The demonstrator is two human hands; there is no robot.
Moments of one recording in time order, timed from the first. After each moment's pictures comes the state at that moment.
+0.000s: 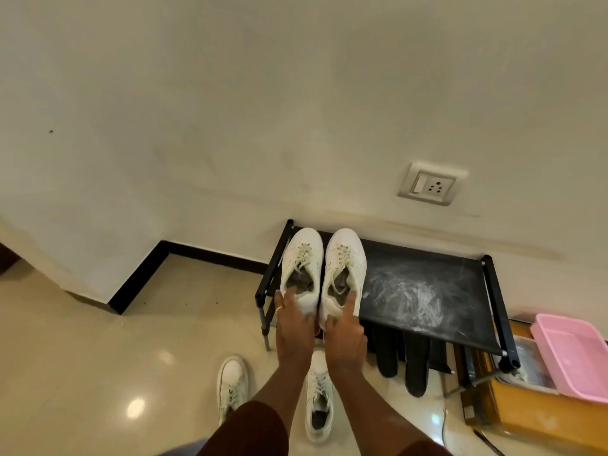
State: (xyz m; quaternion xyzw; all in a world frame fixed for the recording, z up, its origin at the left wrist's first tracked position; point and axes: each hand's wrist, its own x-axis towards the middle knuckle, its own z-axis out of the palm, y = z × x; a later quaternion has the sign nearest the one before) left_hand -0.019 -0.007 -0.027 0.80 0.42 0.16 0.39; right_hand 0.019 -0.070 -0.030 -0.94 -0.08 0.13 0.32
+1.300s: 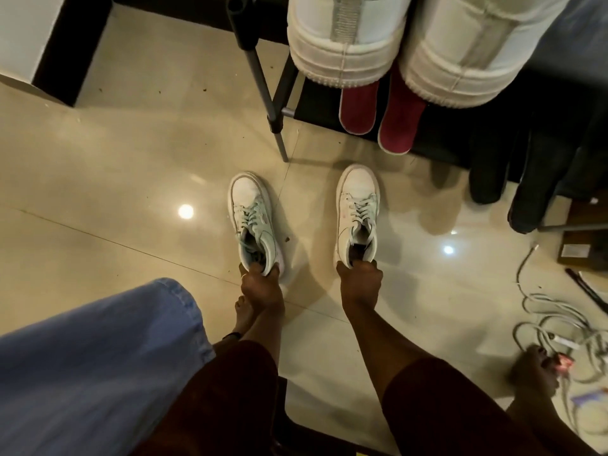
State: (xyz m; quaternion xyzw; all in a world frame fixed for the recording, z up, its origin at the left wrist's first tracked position) left_hand -0.197 -0.022 -0.391 0.63 0.71 0.00 0.32; right_hand -0.085 -0.128 -0.383 -0.93 0.00 0.30 0.19
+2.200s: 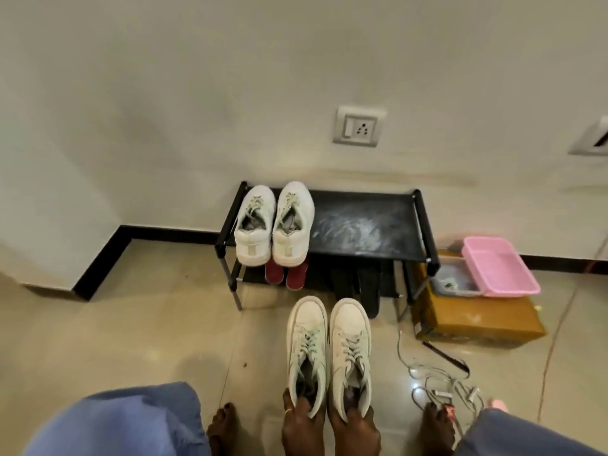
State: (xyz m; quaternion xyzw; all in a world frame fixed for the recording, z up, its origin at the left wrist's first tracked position) left_hand -0.195 -0.211 -0.164 0.86 0.33 0.03 0.38; right_hand -0.158 -0.292 -0.146 -0.96 -0.14 0.17 0.18
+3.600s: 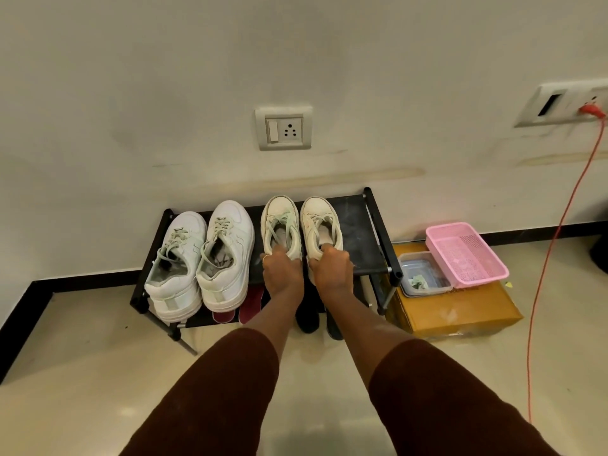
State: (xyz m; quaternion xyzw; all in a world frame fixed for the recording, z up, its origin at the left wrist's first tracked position) left_hand 0.113 -0.150 -0.040 0.84 0.39 0.07 0.37; right_hand 0.142 -0.220 -0.048 -0.95 -0.04 0.05 0.31
